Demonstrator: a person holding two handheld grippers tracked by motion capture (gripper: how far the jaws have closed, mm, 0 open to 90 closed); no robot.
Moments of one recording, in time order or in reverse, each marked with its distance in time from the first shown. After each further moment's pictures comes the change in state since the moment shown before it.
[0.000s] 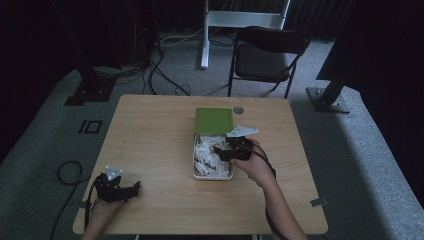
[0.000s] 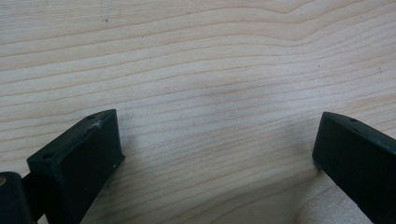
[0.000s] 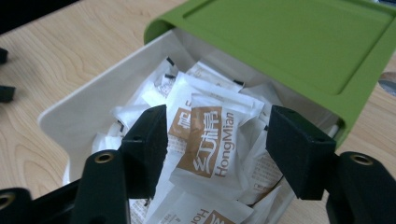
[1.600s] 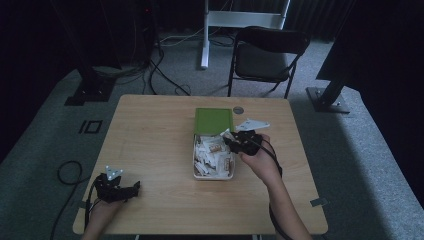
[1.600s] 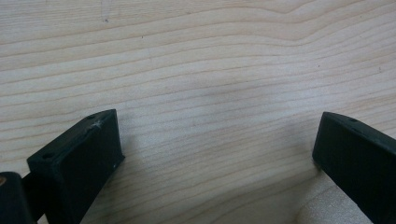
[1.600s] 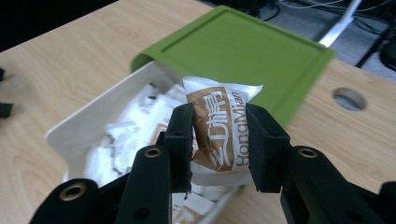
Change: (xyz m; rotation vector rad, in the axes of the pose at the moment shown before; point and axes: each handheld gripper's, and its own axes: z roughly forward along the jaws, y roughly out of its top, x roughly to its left) left arm 0.000 0.000 0.000 0.001 0.001 0.004; right arm -0.015 0.016 -0.037 -0.045 -0.051 0.006
